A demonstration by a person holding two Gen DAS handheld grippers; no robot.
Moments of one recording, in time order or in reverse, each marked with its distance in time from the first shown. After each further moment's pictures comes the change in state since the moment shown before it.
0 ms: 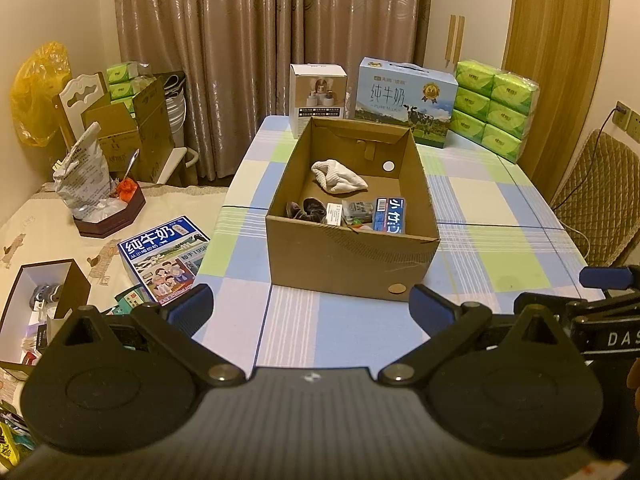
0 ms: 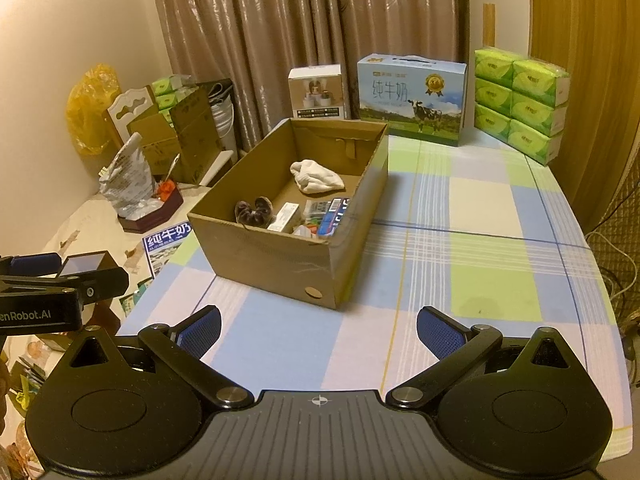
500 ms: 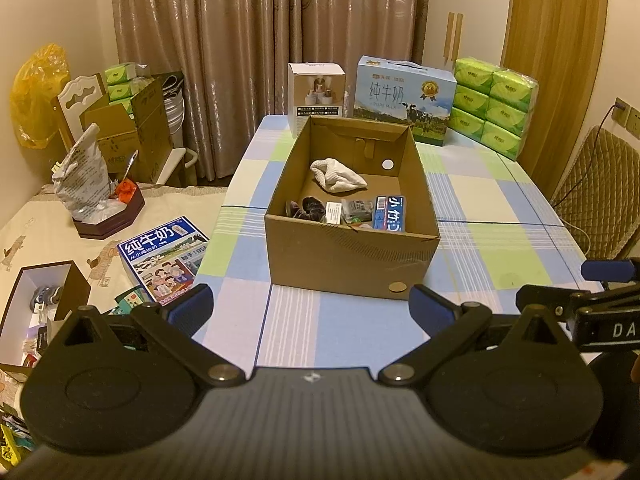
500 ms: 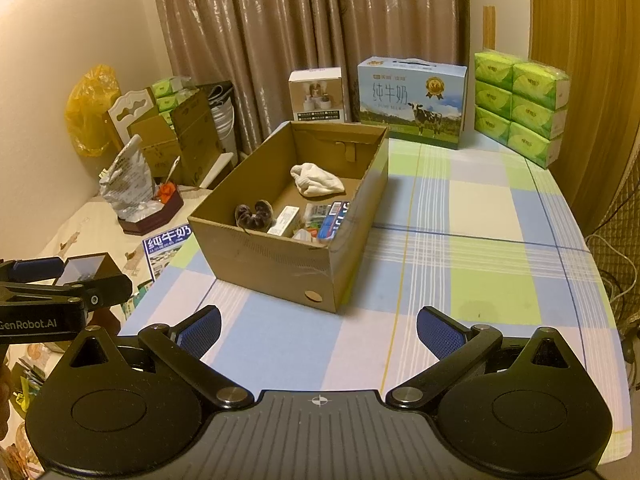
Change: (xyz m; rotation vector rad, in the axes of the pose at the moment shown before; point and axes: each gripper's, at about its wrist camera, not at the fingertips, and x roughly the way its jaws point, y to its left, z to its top) left arm 0.003 -0.001 -0.002 0.010 -0.003 -0.001; right arm -0.001 0.000 0.003 -0.004 -0.004 0.001
